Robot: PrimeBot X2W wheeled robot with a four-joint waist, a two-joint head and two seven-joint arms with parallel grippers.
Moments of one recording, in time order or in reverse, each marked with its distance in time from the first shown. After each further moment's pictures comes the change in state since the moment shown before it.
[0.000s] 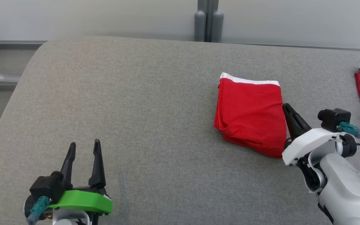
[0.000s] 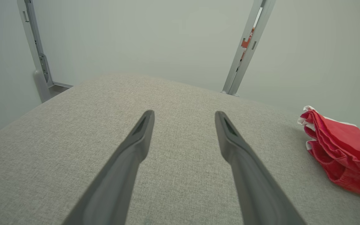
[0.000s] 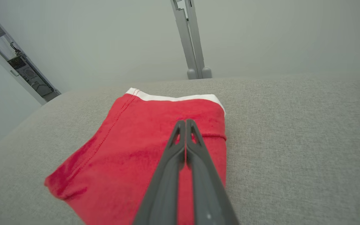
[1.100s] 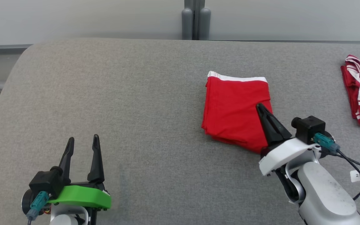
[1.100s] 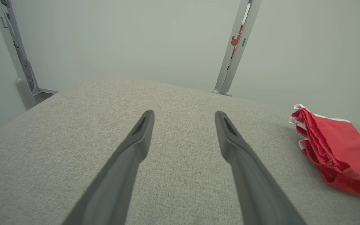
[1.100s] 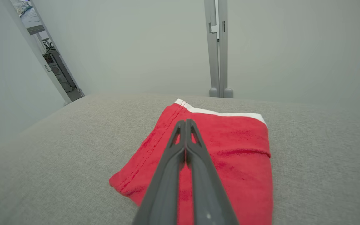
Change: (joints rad) left arm -0.031 0.000 0.002 0.011 0.026 -0.002 0.000; right arm 0.101 0.135 -0.076 -0.210 -0.291 0.000 0.000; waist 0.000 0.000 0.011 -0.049
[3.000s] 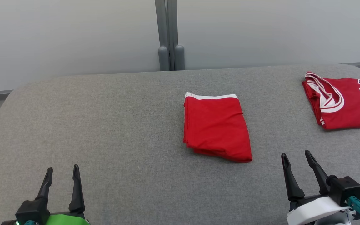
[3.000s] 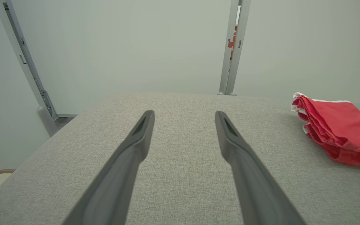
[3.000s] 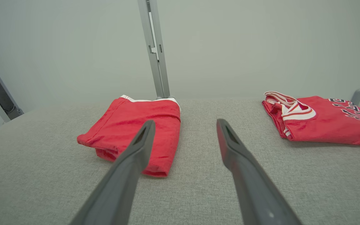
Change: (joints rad) left arm 0.153 0.006 0.144 -0.042 0.165 -0.025 0.000; right arm 0.448 0.061 -0.274 -0.314 -0.184 0.000 0.000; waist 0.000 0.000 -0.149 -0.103
